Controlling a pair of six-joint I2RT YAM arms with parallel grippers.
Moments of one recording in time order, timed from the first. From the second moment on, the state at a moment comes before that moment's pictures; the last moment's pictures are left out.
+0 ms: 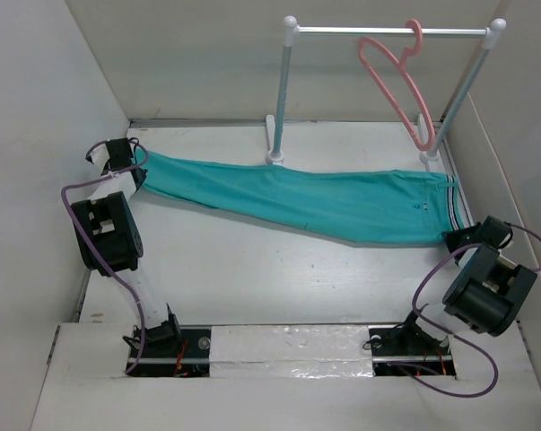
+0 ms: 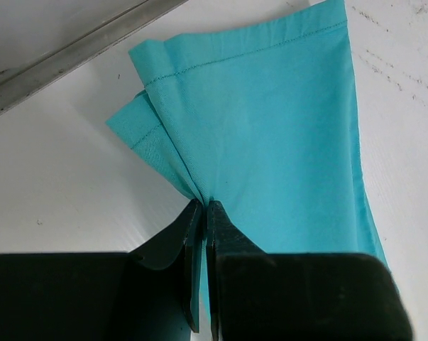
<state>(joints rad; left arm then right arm) 0.28 1.88 1.29 -0.19 -0.25 -0.73 -0.72 1.45 0.49 0.26 -0.24 0.72</state>
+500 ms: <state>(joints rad) 0.34 1.64 1.54 -0.39 -0.18 -0.78 -0.66 0.81 0.89 -0.21 -0.17 0.65</state>
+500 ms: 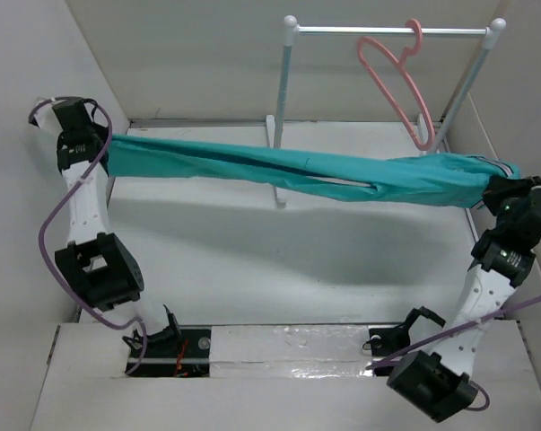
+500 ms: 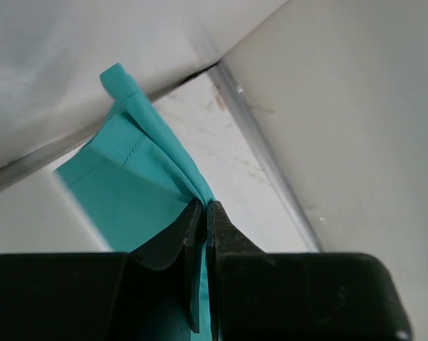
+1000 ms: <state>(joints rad) 0.36 1.54 1.51 -0.42 -0.16 -0.78 -0.69 0.94 0.94 -0.30 -0.25 0.60</state>
